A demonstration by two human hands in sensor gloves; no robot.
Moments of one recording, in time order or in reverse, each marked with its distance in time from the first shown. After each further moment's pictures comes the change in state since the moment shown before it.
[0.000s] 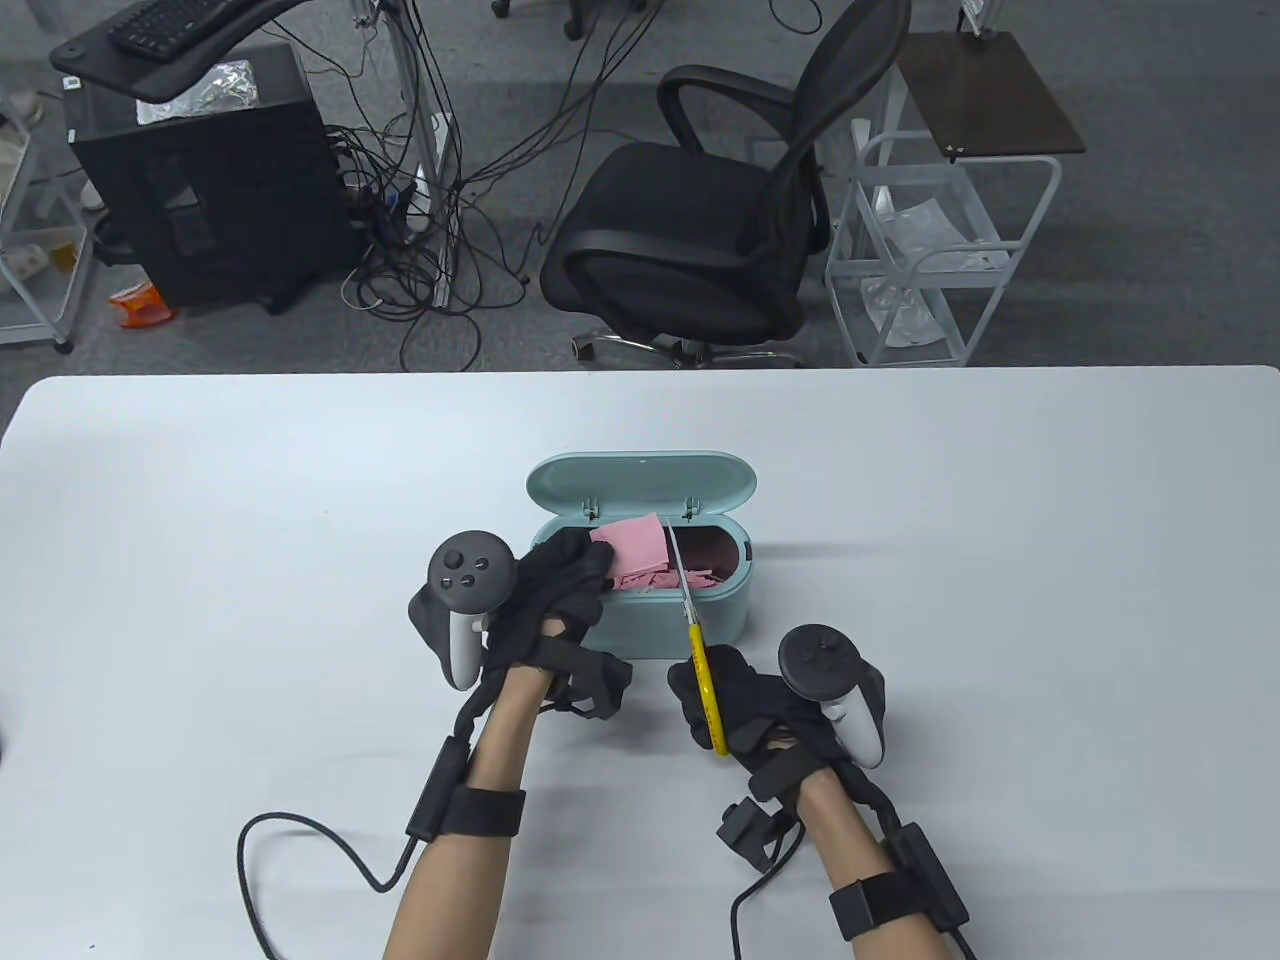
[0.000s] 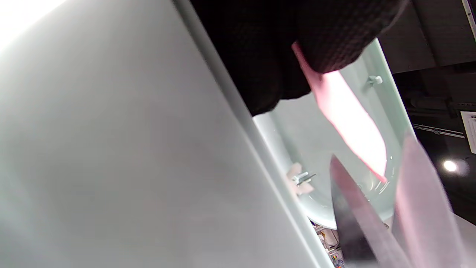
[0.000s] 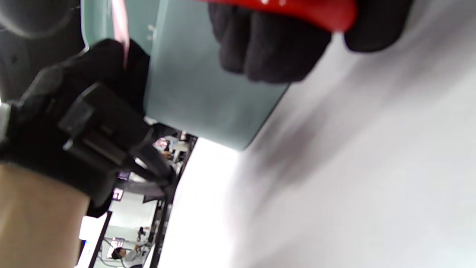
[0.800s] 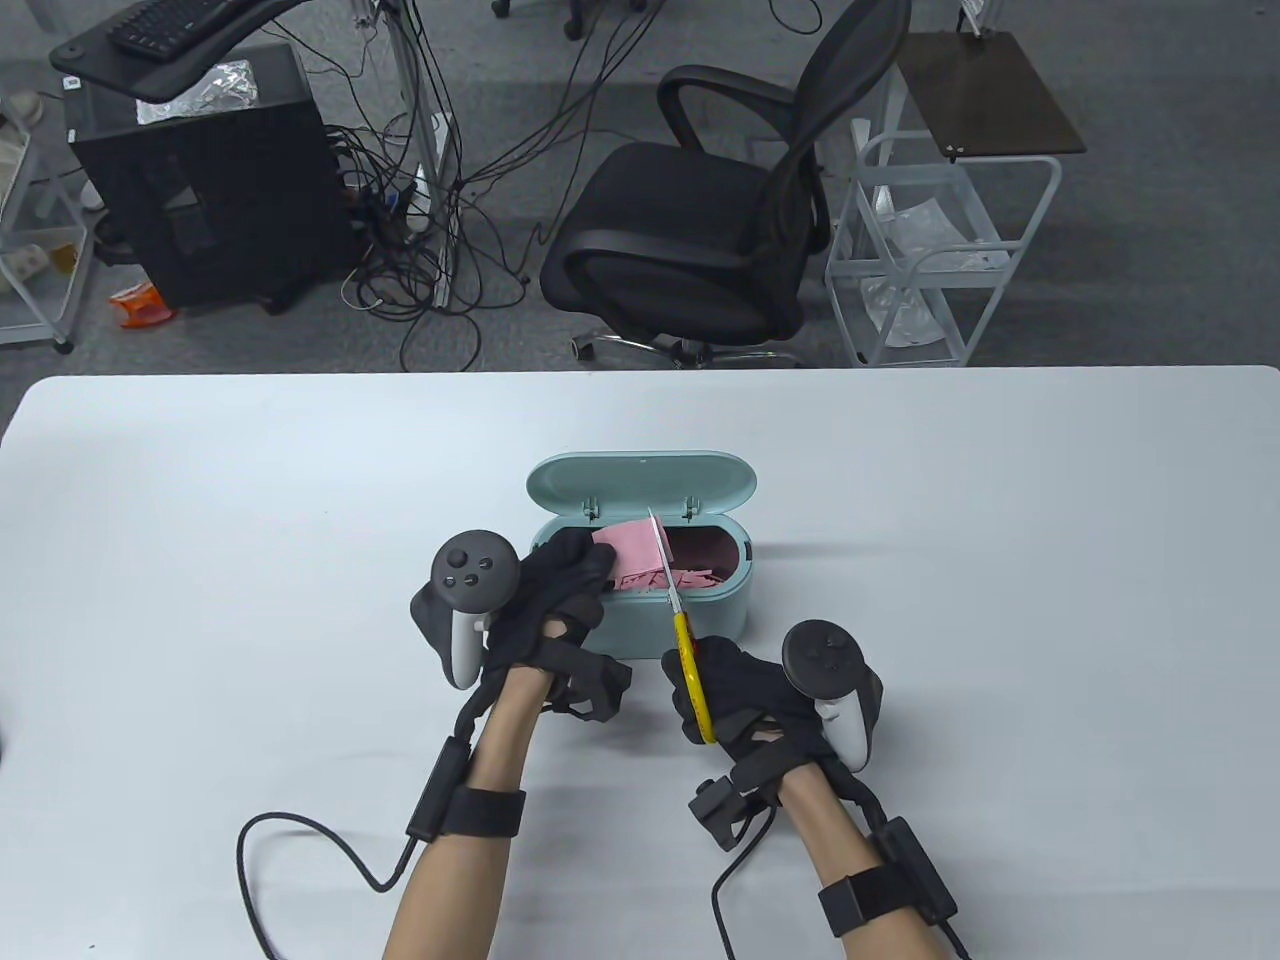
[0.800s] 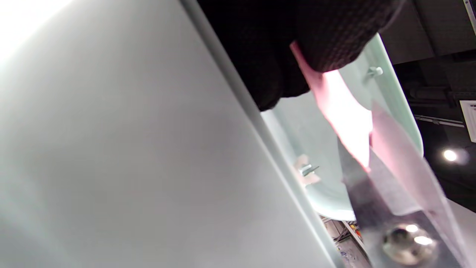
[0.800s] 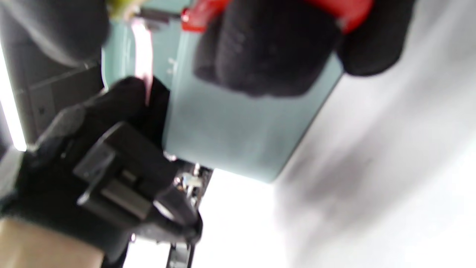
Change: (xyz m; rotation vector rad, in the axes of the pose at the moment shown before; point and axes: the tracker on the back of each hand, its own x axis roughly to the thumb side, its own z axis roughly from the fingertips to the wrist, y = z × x) left_hand 0.000 -0.001 0.000 -0.019 -0.013 -0.043; right_hand 0.007 -0.001 -0.006 -0.114 -0.014 -0.090
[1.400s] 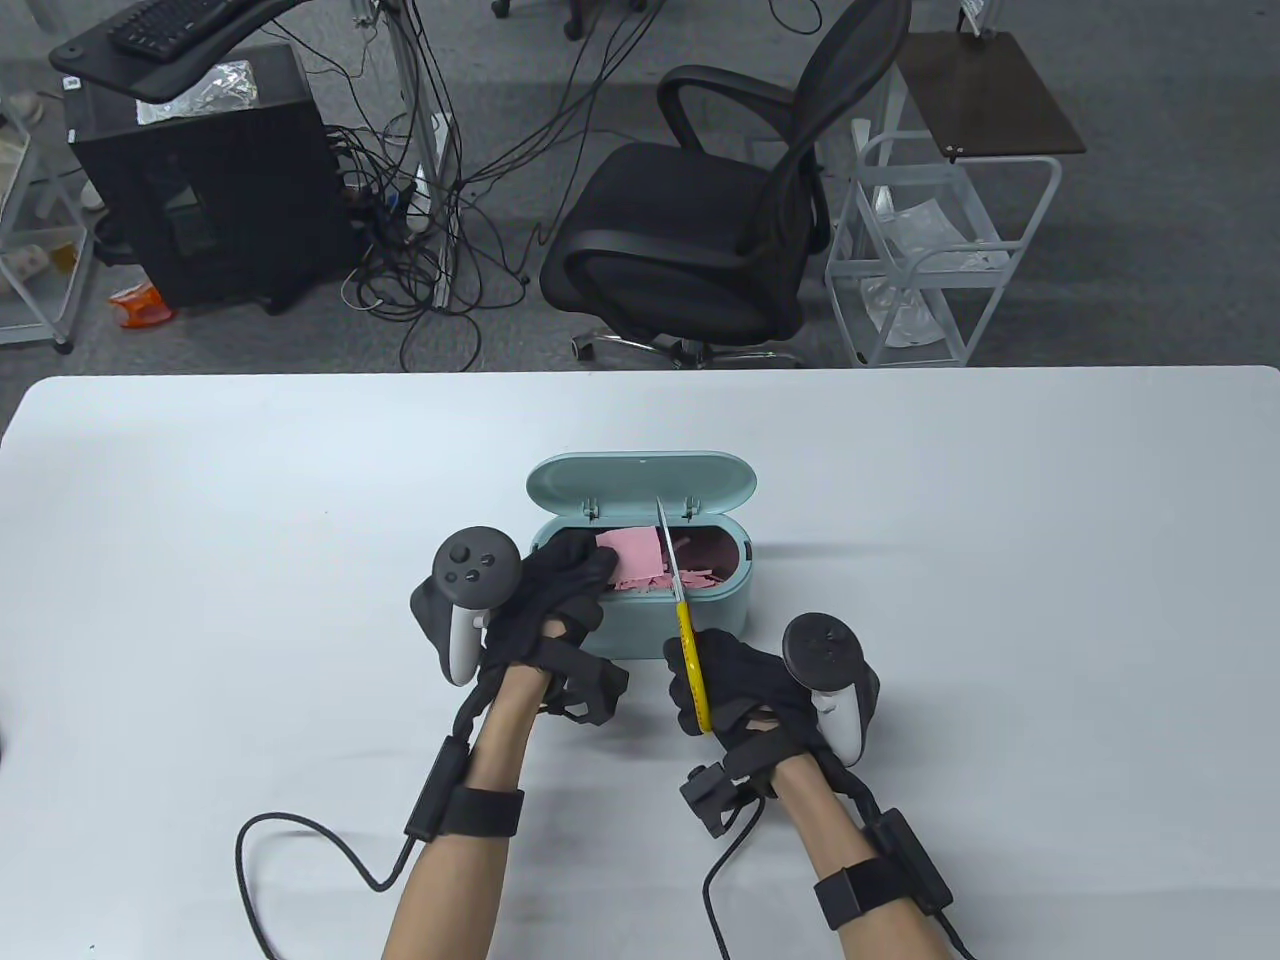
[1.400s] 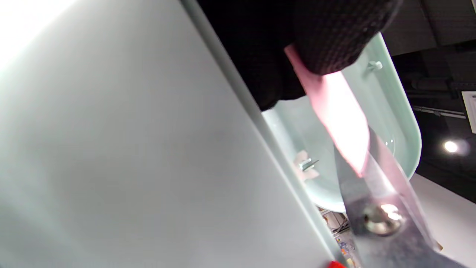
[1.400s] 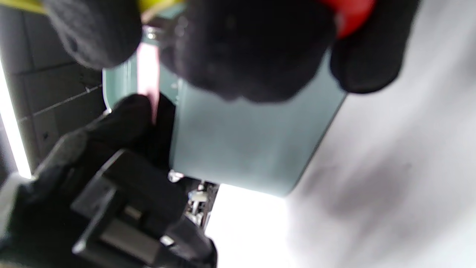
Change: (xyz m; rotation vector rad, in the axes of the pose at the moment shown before) left_hand 0.000 0.001 -0.001 -0.029 0.005 0.008; right_hand 0.000 -0.001 -0.006 -0.083 0.008 -0.108
